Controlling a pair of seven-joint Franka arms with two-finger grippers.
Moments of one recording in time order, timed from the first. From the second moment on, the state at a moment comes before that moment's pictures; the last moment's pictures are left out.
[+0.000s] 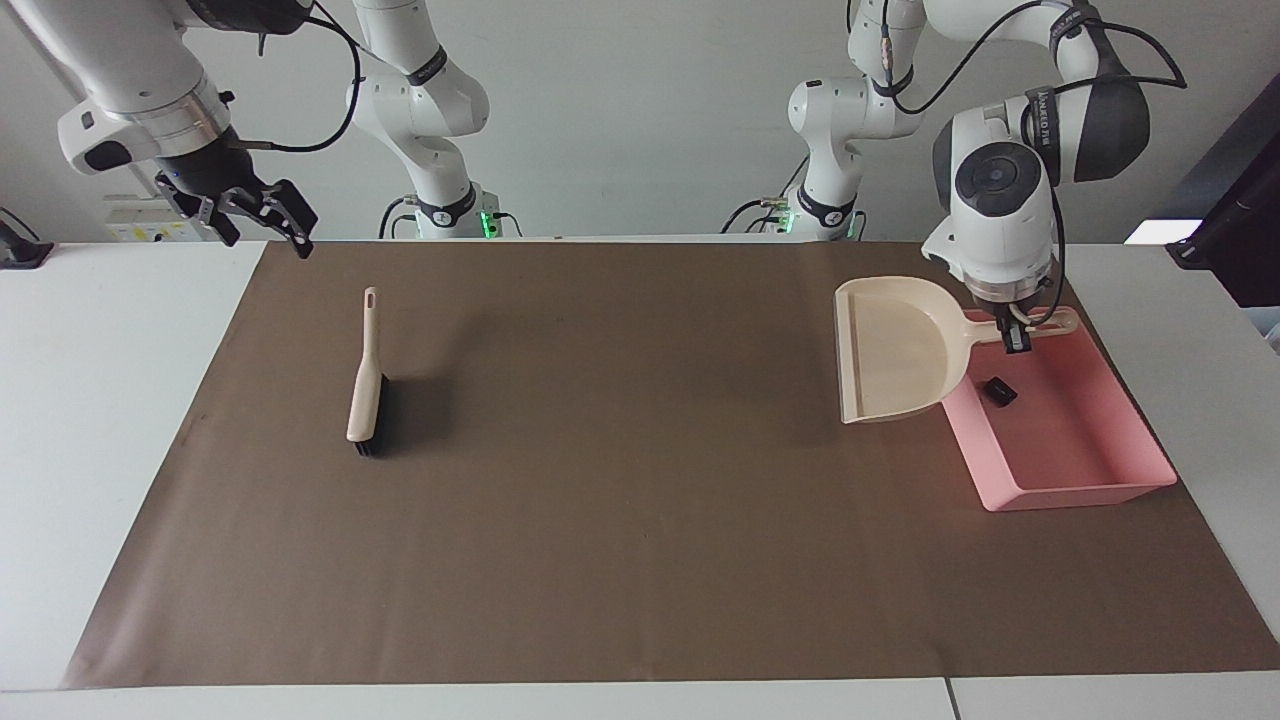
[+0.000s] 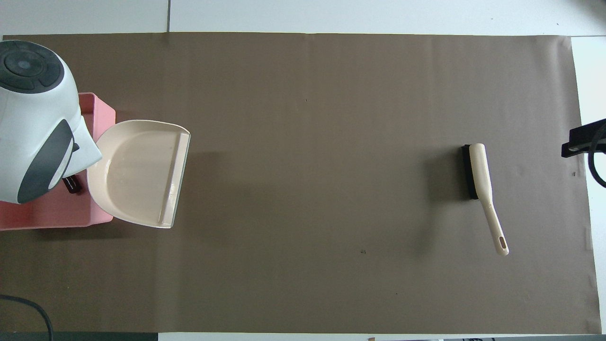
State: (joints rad) left arm -0.17 0.09 -0.09 -1.80 0.49 1.65 1.42; right arm -0.03 -0.05 -0.06 -1.56 -0.01 1.45 0.14
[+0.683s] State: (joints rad) left arm -0.43 0.09 -0.10 -2.05 0.39 1.88 1.04; right arm -0.03 -0.05 -0.05 -1.57 -0.01 1.44 0.14
